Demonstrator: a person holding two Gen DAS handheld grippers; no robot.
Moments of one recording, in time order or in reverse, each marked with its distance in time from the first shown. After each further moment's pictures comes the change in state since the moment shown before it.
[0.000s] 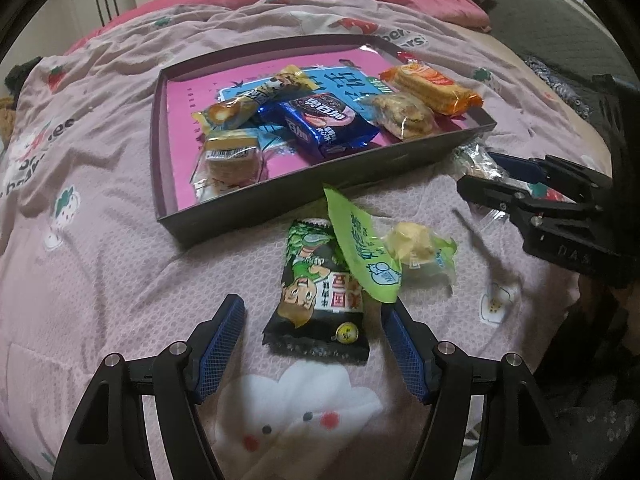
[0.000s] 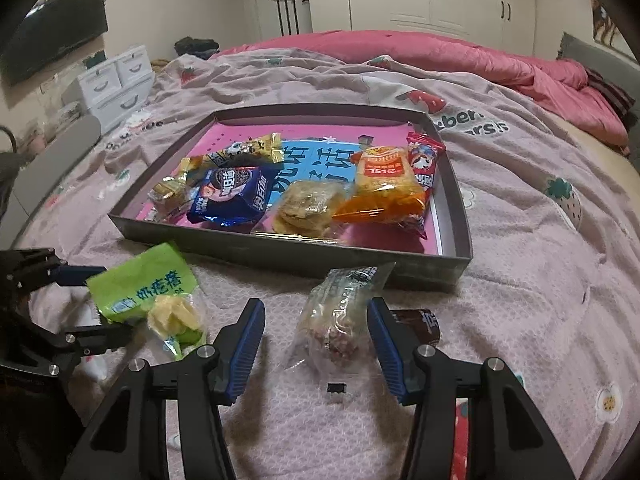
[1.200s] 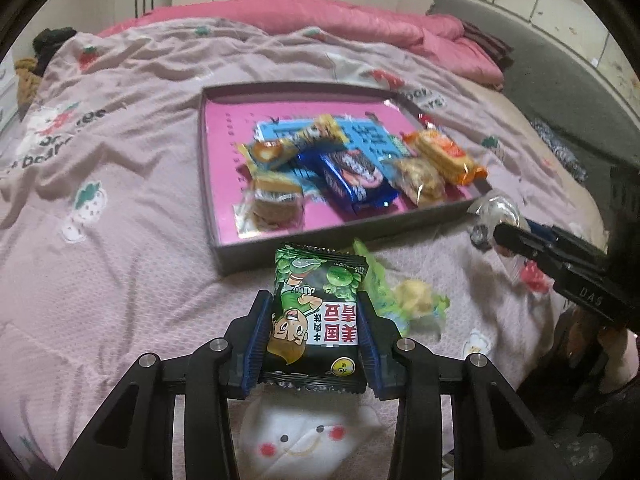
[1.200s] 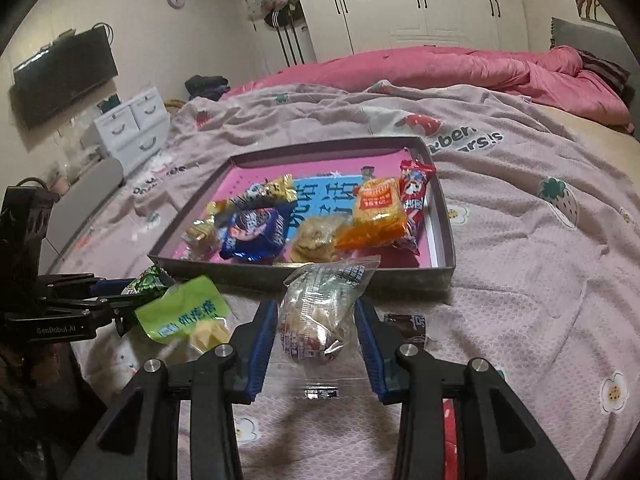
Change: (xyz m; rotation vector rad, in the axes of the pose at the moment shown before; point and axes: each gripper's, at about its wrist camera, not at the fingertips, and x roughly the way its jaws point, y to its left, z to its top) left arm -0.031 0.032 0.005 -0.157 -0.133 -0.064; right arm -0.040 -0.022 0.002 0.114 -0.119 0.135
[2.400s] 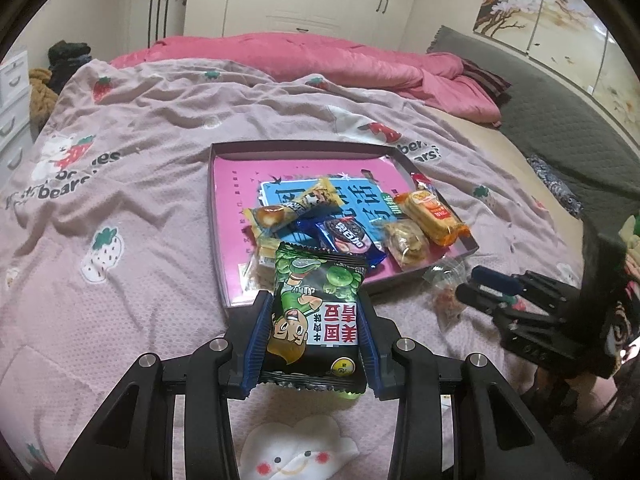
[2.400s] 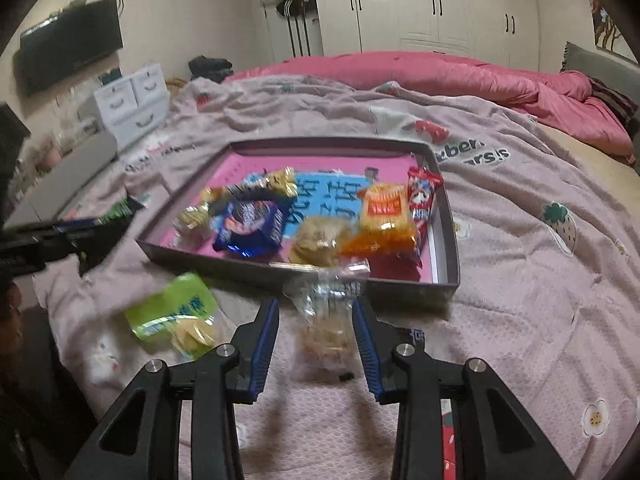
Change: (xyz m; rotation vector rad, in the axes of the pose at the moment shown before) left arm -0.028 -0.003 0.022 -0.024 -0.129 -0.004; right arm 0.022 0.012 0.001 -0.104 0.063 -0.084
